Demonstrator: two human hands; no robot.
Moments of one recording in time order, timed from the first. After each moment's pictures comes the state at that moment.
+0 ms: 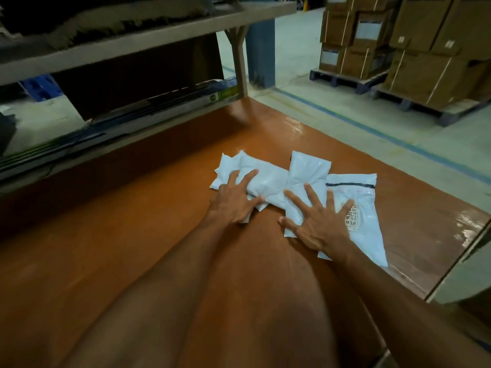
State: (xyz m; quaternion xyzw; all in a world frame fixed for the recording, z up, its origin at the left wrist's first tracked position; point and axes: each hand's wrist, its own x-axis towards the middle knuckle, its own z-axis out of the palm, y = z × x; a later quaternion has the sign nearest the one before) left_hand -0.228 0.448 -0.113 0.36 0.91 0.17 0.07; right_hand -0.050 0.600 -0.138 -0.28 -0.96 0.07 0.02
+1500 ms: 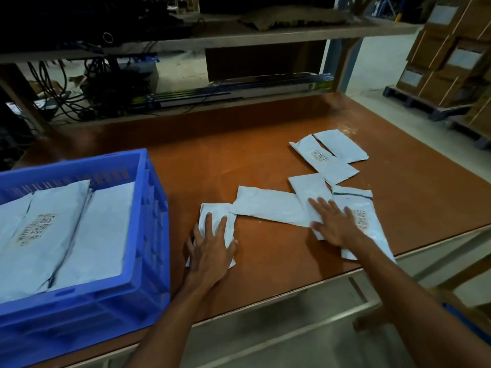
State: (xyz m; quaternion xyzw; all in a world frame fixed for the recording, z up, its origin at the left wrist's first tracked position) left_hand 0.035 0.009 -0.127 0.09 0.99 0.11 0.02; right_hand 0.055 0.340 -0.102 -0.08 -0.99 0.07 -0.12
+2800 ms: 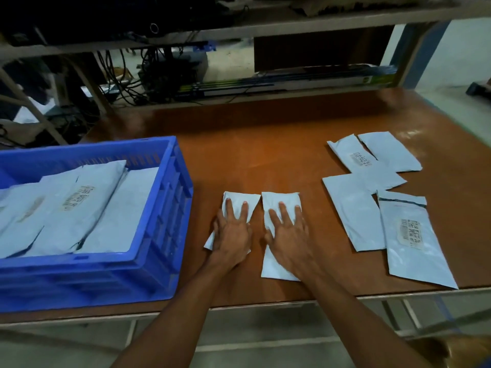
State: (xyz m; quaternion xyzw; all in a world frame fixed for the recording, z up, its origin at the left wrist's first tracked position) left_hand 0.017 0.041 -0.123 0.04 1.00 0.07 0.01; right_hand 0.038 0.201 -0.128 0.03 -1.00 0.07 -0.04
